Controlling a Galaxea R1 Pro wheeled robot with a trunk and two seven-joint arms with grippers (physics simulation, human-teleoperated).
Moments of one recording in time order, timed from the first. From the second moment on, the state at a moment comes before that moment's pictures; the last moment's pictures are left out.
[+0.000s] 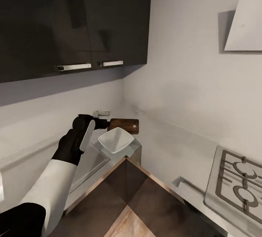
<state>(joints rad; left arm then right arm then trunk) -0.94 -0.07 -0.14 -1.16 0.17 1.01 0.20 -0.22 0.11 -0.01 -0.02 0.01 -0.40 -0.02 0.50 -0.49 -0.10</state>
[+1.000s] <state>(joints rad) -0.94 -0.07 -0.08 -1.04 0.17 1.00 0.19 -0.22 0.11 -0.01 -0.02 0.01 -0.40 -0.02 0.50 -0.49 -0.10</state>
